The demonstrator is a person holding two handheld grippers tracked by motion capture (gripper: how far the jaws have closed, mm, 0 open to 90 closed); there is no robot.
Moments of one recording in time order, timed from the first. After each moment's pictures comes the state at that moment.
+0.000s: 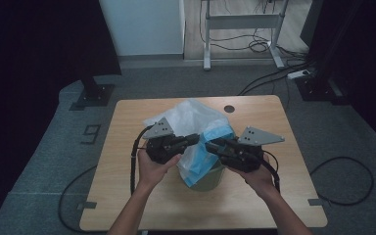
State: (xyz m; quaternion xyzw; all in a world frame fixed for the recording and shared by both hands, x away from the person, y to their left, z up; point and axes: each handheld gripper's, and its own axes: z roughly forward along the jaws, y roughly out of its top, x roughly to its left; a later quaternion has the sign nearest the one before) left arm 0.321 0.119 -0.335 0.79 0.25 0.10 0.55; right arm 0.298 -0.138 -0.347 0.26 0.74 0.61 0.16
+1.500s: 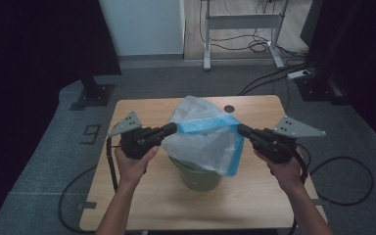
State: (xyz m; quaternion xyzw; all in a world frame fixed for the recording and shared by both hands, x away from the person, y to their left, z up) left arm 0.315 0.172 -0.311 0.73 0.28 0.12 0.61; right arm 0.296 -0.201 -0.317 0.29 0.70 0.61 0.23
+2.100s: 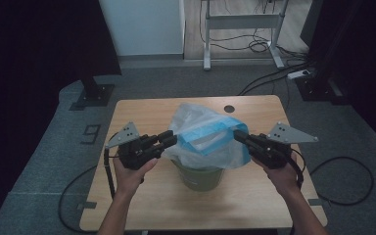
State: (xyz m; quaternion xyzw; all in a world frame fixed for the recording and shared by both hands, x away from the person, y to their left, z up) left arm 0.295 0.176 -0.323 0.74 0.27 0.13 0.60; right arm 0.292 -0.191 -0.332 0.28 0.71 0.60 0.23
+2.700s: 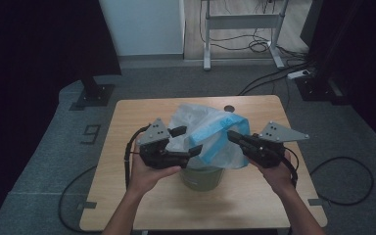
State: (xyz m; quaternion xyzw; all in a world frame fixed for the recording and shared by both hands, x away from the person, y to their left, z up) left arm 0.294 0.116 -0.303 0.79 0.24 0.15 0.54; right arm 0.296 -0.179 -0.332 0.27 0.73 0.59 0.22
